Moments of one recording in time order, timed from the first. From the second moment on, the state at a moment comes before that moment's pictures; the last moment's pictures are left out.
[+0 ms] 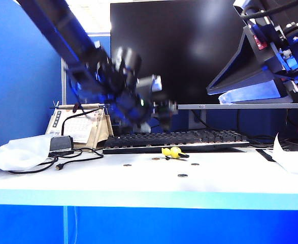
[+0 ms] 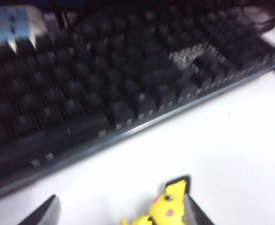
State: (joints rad) left arm -0.54 2.28 1.63 0.29 0.03 -0.08; right arm 0.39 1.04 0.44 0.18 -0.49 0.08
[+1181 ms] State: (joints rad) left arm -0.53 0.64 0.47 -0.02 -0.12 -0.14; right arm 0.21 0.08 0.32 -0.36 -0.01 0.24
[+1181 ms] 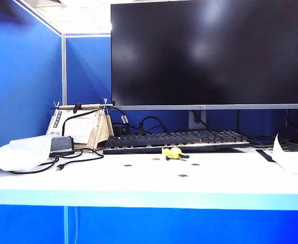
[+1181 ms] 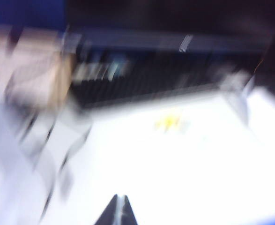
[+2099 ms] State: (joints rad) left arm -0.53 0.05 0.04 -0.24 -0.31 -0.29; right arm 0.21 0.00 0.14 -0.51 0.18 0.42
